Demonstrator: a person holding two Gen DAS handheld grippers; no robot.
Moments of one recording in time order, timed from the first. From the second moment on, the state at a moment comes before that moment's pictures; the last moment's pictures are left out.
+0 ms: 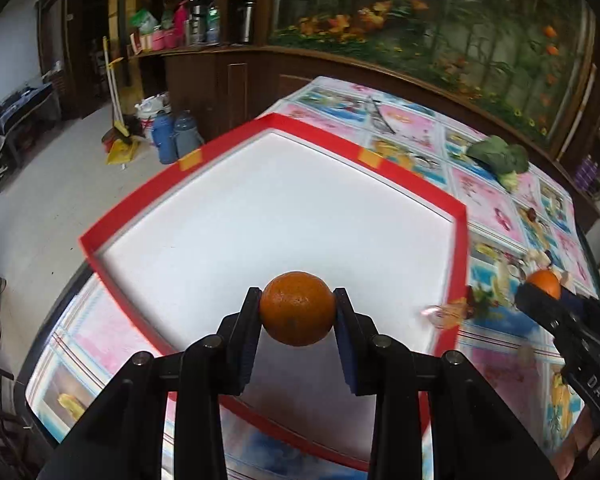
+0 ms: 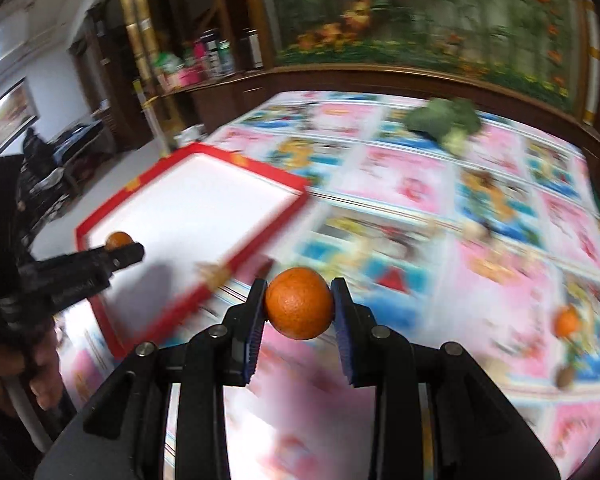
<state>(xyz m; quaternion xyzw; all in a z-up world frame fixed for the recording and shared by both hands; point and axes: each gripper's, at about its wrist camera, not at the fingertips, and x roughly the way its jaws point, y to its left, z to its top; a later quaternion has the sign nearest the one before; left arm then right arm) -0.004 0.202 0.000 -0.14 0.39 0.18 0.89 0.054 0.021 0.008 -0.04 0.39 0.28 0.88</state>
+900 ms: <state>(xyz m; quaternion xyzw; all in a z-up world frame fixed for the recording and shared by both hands) -0.002 0.249 -0.008 -0.14 0.40 0.26 0.87 0.110 0.117 0.000 -0.07 0.40 0.28 0.87</state>
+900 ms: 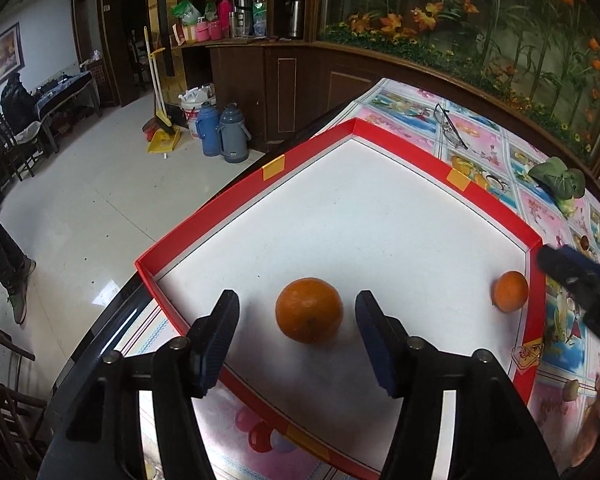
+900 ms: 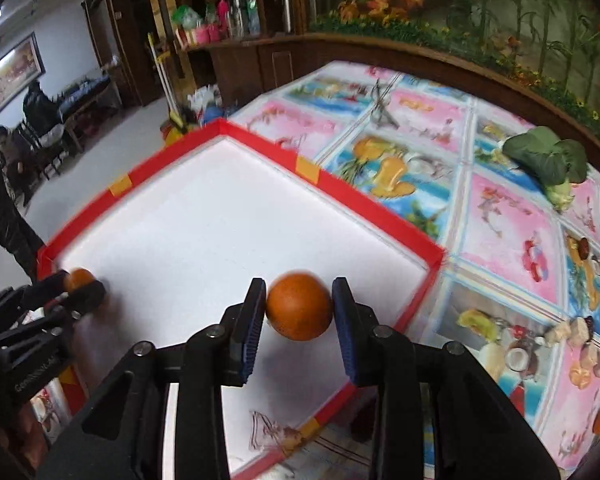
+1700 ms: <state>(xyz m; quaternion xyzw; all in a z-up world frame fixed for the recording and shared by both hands) -0.035 0.056 -0.008 -0.04 0.38 0.01 0.92 -0.021 -0.165 -0.015 0.04 0.40 0.12 0.91</state>
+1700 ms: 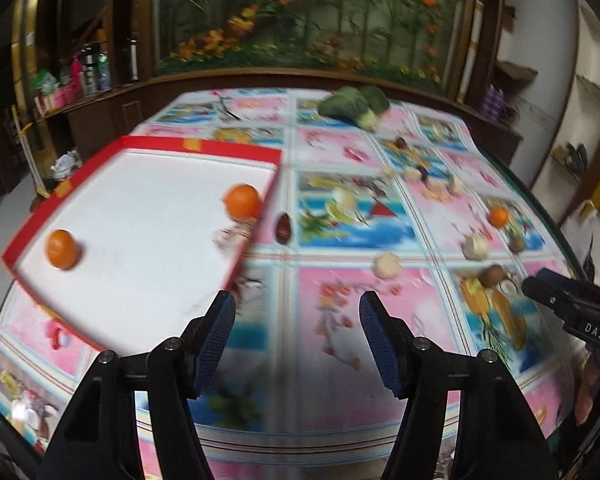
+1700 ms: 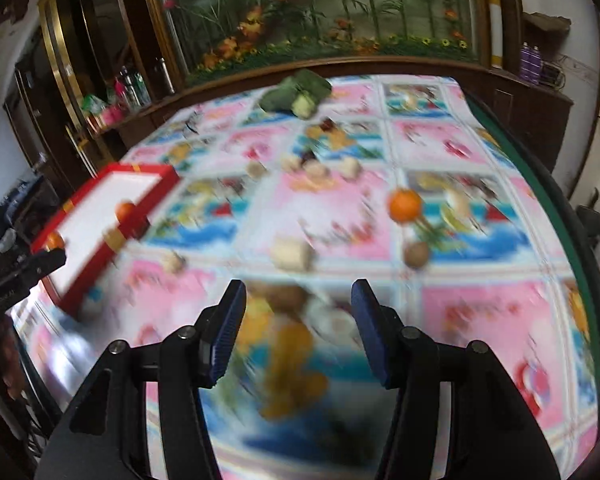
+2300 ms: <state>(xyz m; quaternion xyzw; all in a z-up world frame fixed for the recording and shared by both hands) 0.027 0.002 -0.026 -0.02 0.42 -0.01 0.91 0.010 -0.137 -0.040 -0.01 0.43 0.15 0.89</state>
